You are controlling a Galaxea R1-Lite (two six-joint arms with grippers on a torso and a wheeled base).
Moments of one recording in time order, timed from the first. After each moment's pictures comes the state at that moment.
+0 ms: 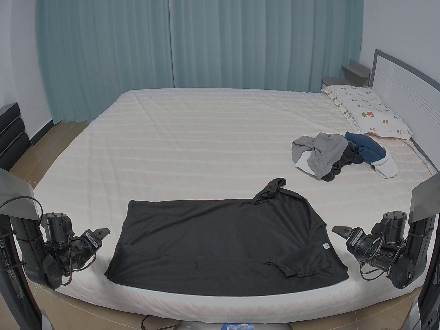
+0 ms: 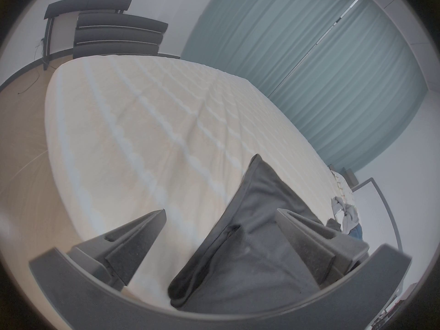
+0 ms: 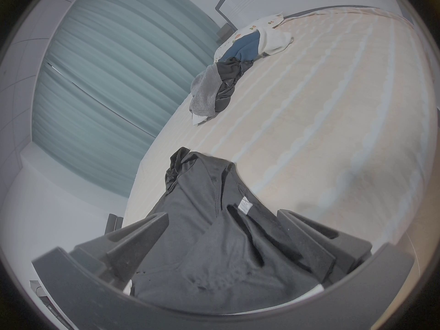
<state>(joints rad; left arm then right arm) 0.11 2.15 -0.18 -1.35 -0.08 -0.70 0.10 2.18 -0.11 -1.55 0.08 0.86</state>
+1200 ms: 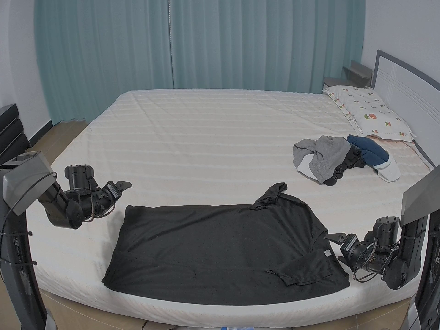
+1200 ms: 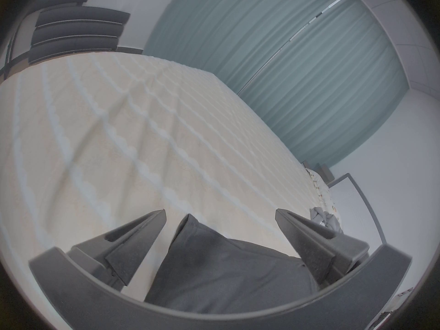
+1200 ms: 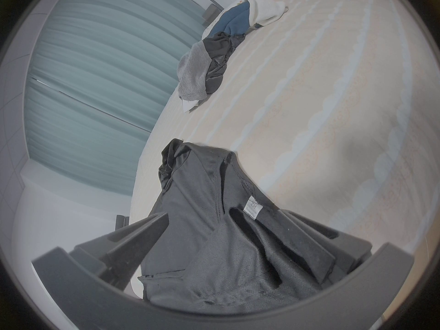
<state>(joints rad) 0.08 2.30 -0.97 -0.82 -0.25 -0.67 0.11 2.27 -0.13 -1.55 0.17 0.96</state>
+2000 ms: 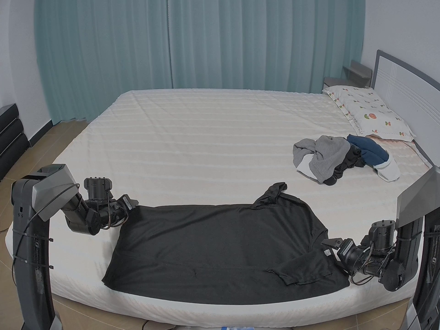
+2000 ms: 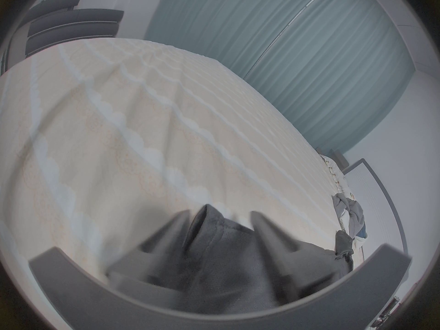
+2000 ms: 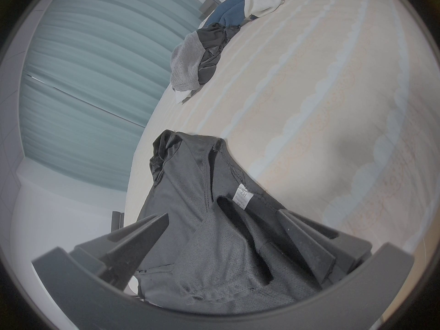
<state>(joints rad) 0.03 2.51 -1.13 -0.79 -0.19 -0.61 0.12 2.32 -0.13 -1.55 0.17 0.95</state>
